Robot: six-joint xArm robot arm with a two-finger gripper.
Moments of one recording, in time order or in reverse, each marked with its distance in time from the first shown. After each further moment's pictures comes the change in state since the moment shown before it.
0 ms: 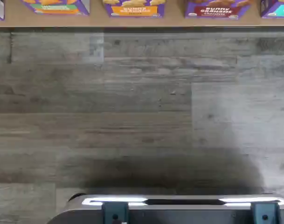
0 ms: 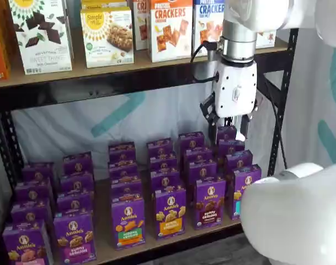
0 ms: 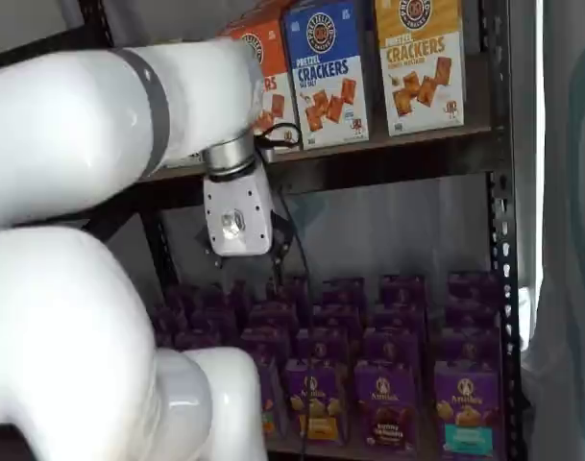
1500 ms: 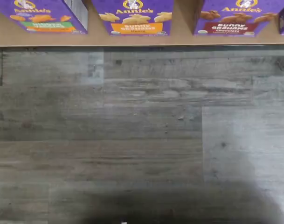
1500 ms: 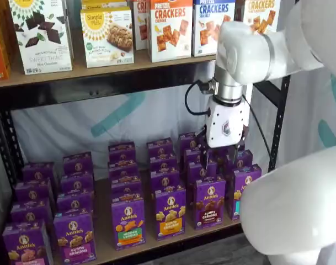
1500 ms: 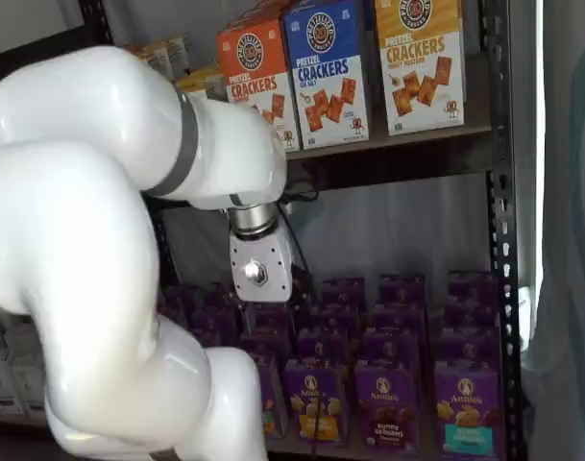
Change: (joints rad) arm -0.029 0.191 0.180 0.015 -0.421 -0.046
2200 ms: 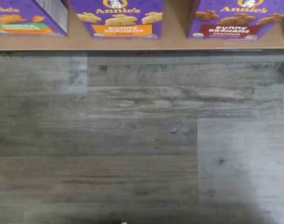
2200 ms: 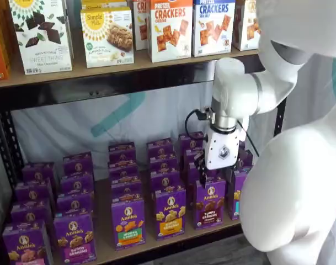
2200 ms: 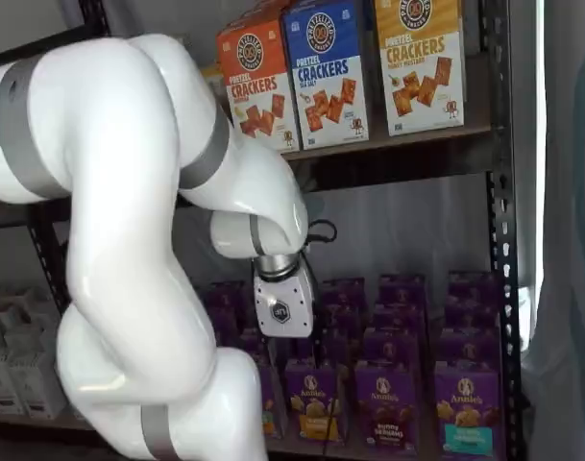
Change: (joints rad) arm -0.044 0.317 0.038 -0.023 -0.356 -0.040
